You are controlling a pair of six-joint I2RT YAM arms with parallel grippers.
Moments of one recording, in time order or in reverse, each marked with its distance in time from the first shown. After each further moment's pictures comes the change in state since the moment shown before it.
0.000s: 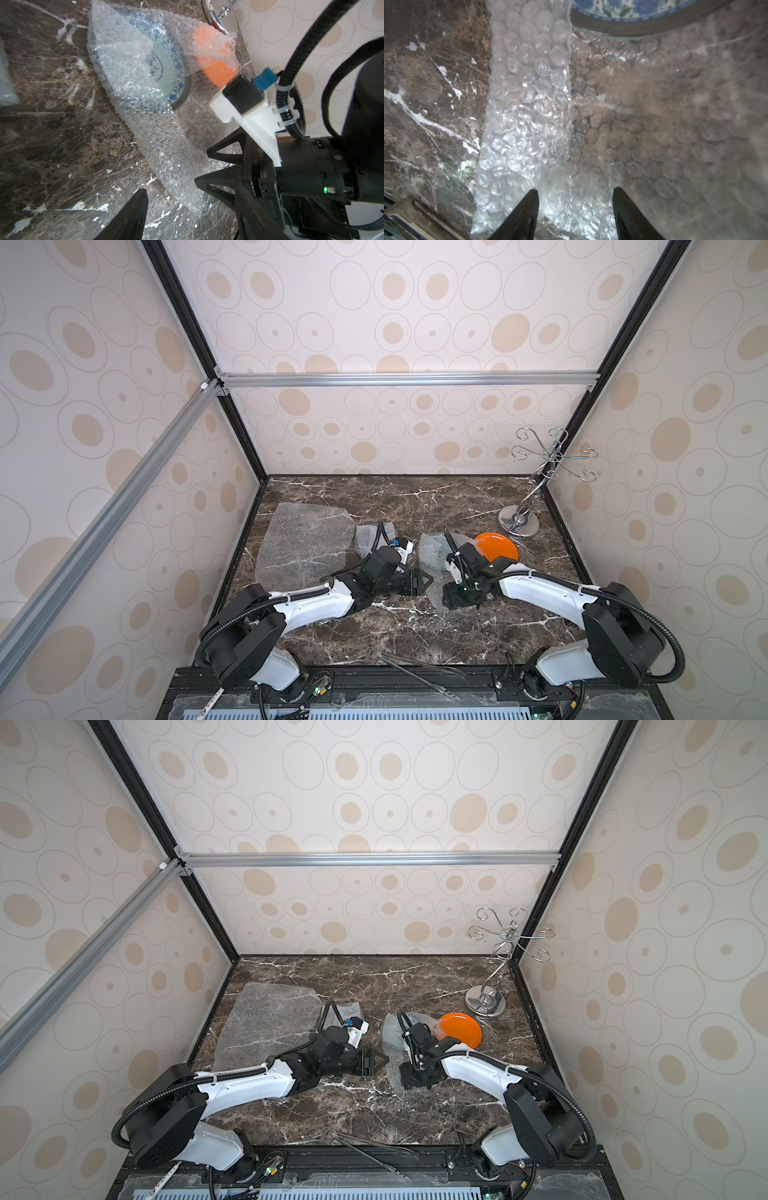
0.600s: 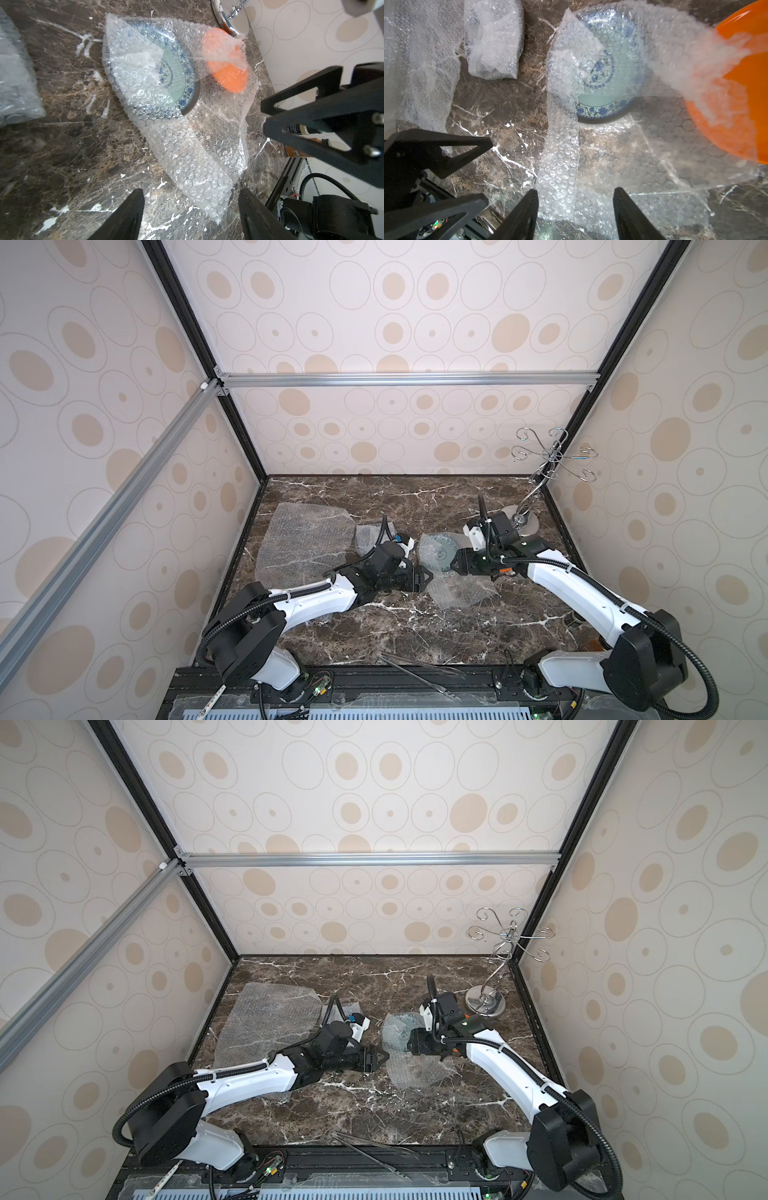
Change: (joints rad) left arm 0.006 0.020 0.075 -0.103 -0.044 0.055; right arm -0.215 -0.104 0.238 -0.130 -0.095 -0.030
